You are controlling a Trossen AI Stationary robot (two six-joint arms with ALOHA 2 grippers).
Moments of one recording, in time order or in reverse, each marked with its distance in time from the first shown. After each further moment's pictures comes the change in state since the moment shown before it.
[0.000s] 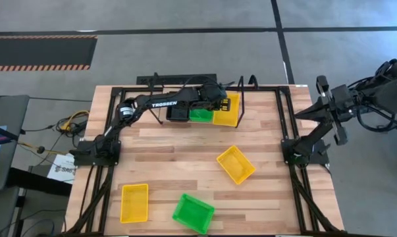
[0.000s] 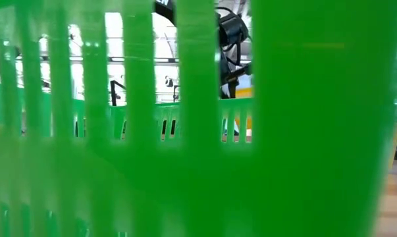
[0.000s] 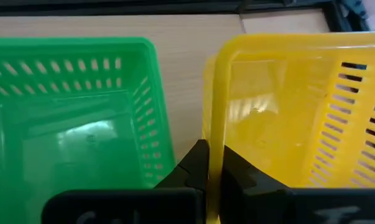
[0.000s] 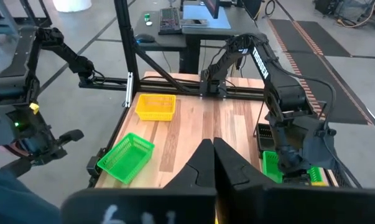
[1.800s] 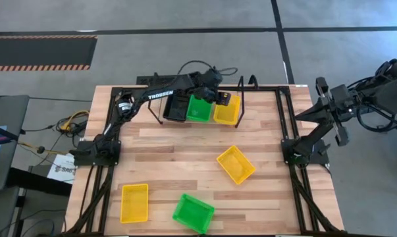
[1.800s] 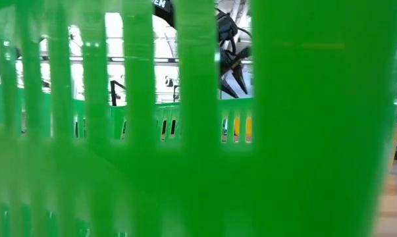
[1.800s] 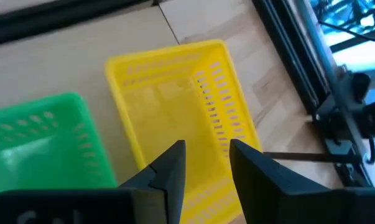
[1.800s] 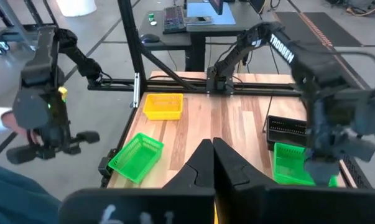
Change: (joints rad) left arm 0.104 -0.006 0.093 -0.003 0.380 0.262; right arm 0.000 0.000 0.000 0.000 -0.024 0.050
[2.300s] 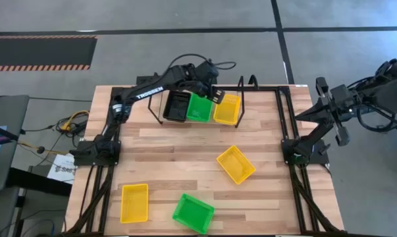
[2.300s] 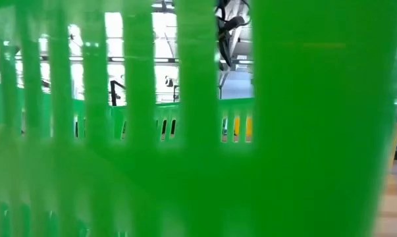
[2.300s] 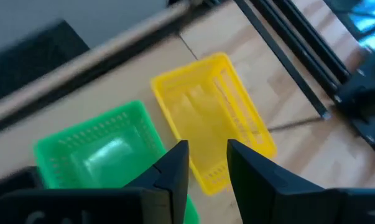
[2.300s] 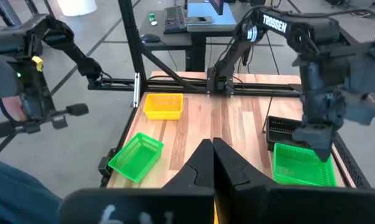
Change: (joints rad) left arm -0.040 -0.076 0.203 -0.334 -0.181 0.162; right arm 0.000 -0.002 0.000 0.000 -0.003 -0.006
